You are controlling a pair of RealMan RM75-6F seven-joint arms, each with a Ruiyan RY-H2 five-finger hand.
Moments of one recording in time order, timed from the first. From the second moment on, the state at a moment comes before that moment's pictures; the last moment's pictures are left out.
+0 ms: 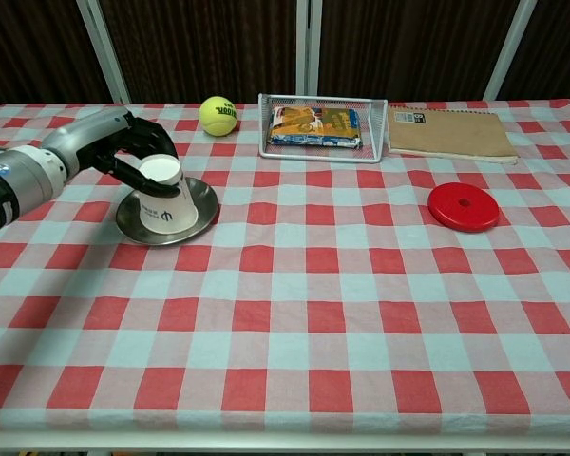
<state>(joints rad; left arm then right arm) -0.69 -1.78 -0.27 -1.03 1.20 0.87 -0.38 0.06 -1.05 0.03 -1.62 -1.56 1.48 -0.04</state>
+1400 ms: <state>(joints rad) -0.69 -1.82 -0.30 -0.95 1.15 0.84 -0.39 0.07 -1.06 0.03 -1.62 -1.56 1.48 -0.04</state>
